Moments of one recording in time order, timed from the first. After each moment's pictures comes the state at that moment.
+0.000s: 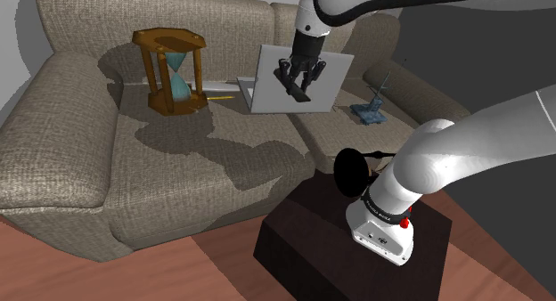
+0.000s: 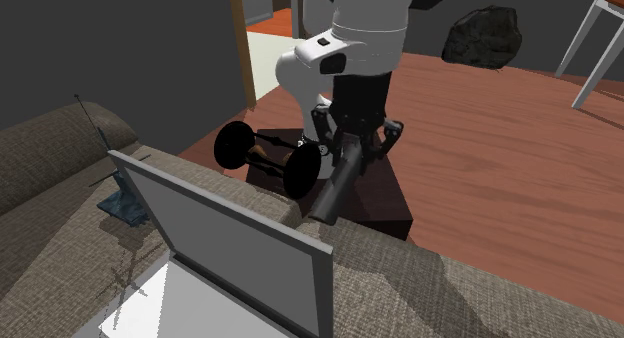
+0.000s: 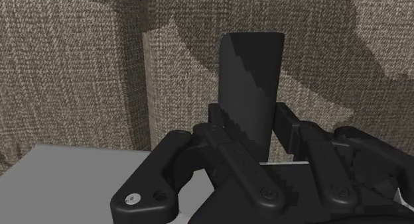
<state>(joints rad) -0.06 -0.55 0.12 -2.49 0.04 1.93 0.50</state>
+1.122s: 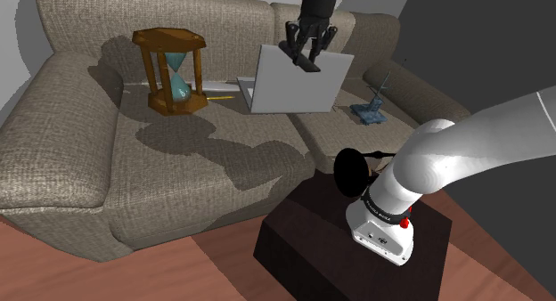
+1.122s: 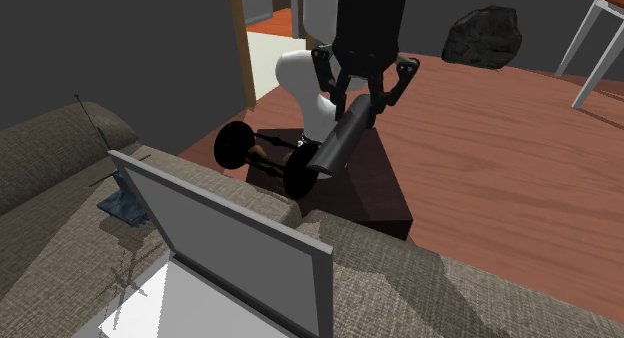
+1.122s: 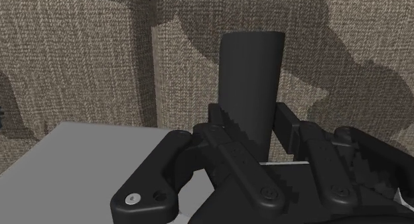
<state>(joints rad) -0.06 -0.56 0.11 -2.26 0.04 1.70 0.49</state>
